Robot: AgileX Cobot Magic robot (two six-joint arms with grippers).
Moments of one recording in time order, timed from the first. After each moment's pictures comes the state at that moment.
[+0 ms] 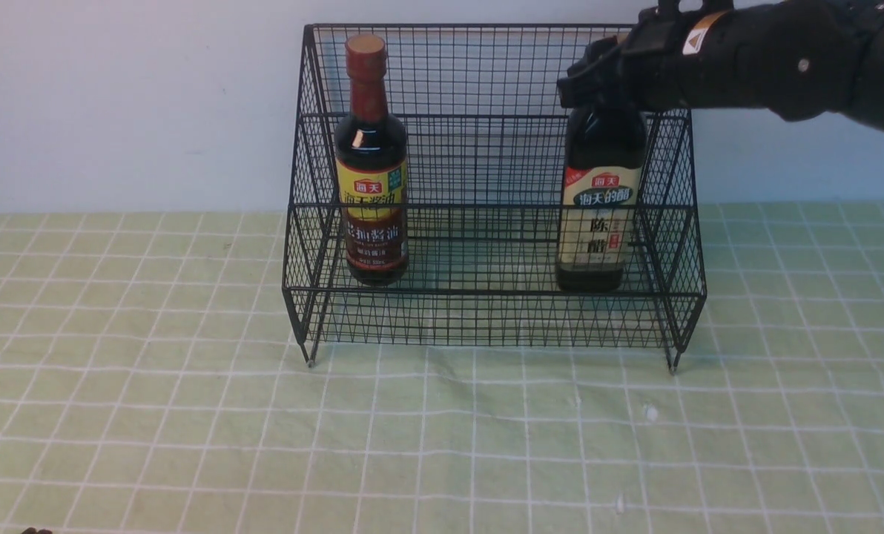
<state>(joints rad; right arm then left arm) 0.36 1.79 -1.52 0.09 0.38 -0.06 -0.09 -0.01 0.03 -0.07 0.37 0.16</state>
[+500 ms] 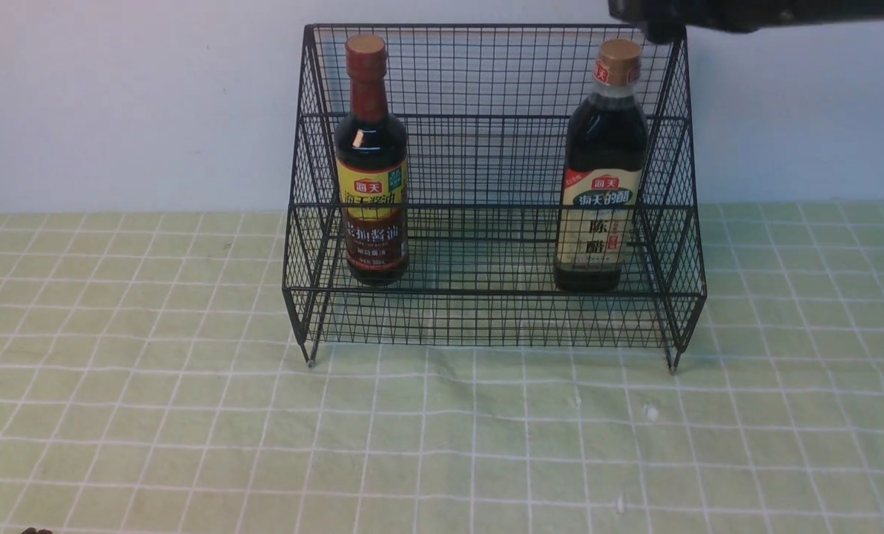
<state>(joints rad) 0.36 1.50 -1.53 0.09 0.61 -0.06 -0.09 -0.01 0.03 -0.07 0.37 0.16</state>
